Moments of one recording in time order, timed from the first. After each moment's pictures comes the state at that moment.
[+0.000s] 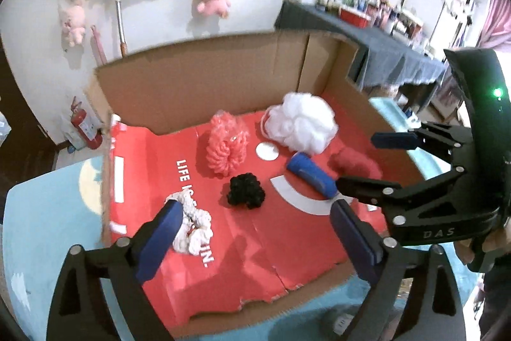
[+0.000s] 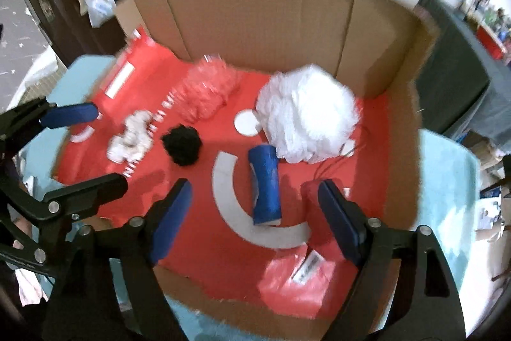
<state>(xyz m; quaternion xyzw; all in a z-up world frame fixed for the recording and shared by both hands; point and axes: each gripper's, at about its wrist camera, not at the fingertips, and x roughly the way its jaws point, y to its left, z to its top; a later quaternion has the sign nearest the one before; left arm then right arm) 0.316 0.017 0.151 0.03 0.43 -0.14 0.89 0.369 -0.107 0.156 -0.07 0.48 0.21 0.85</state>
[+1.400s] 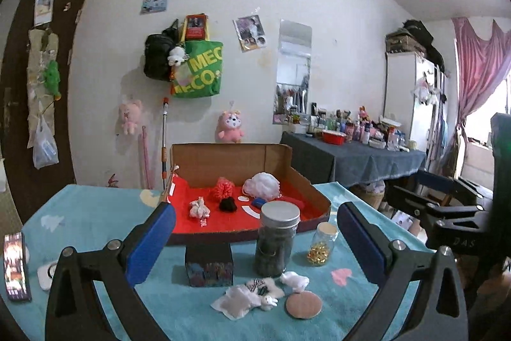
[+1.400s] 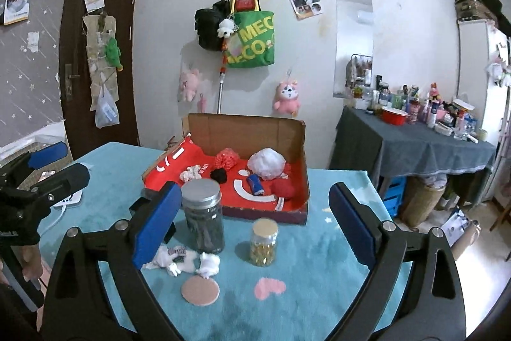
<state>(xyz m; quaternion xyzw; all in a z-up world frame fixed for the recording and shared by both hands) -0.008 0.018 0.186 -0.03 0.12 -0.10 0.99 0.024 -0.170 0.225 -0.02 0.16 0.11 0.98</state>
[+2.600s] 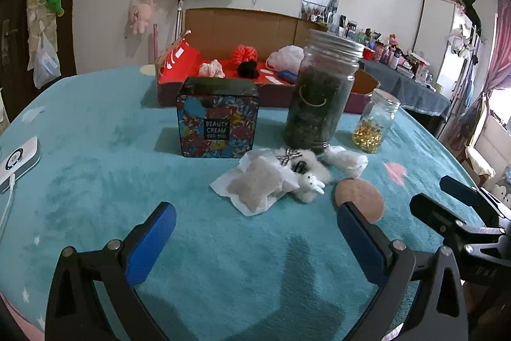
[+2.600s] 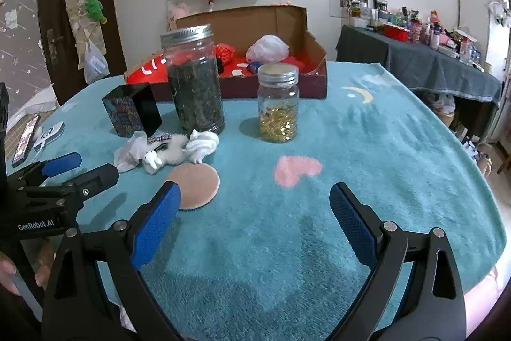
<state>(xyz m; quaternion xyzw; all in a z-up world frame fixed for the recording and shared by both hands) 0.043 0.023 0.042 -0.04 0.33 -0.07 0.94 0.039 -0.160 0.081 0.01 0.31 0.11 0.94</state>
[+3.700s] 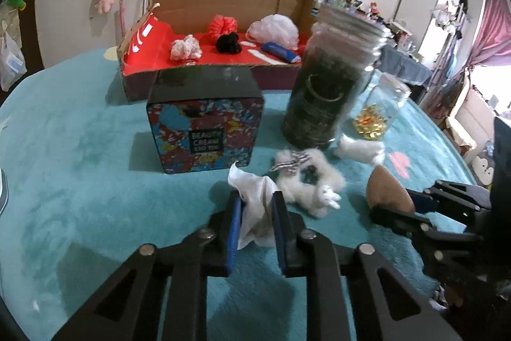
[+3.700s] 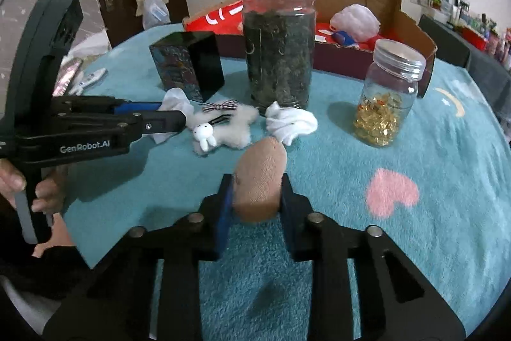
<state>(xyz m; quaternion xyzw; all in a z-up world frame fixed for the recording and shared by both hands) 0.091 0.035 0.046 -0.03 0.40 -0.15 0.90 0.077 -0.117 0.067 -0.04 0.37 0.26 0.89</state>
